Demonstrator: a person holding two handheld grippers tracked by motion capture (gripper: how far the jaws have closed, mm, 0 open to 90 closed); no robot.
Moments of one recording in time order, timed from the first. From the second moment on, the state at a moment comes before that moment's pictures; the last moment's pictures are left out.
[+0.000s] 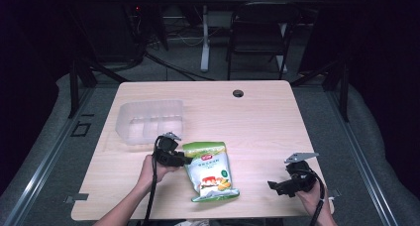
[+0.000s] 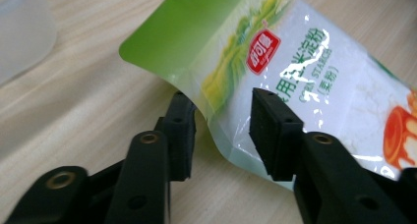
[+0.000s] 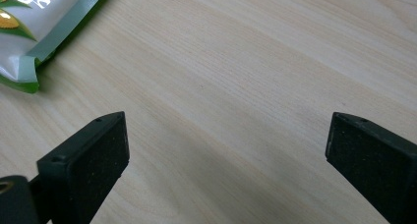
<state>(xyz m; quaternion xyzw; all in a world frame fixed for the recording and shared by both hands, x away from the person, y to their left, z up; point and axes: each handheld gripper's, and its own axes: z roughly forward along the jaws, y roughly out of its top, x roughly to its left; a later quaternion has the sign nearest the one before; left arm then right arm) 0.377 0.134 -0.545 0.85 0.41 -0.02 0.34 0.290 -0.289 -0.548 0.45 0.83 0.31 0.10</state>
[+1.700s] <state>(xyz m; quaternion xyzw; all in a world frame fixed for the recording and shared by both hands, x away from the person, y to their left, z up) 0.367 0.109 -0.530 0.87 0.34 0.02 0.36 0.290 -0.289 -0.548 0.45 0.83 0.31 0.10</state>
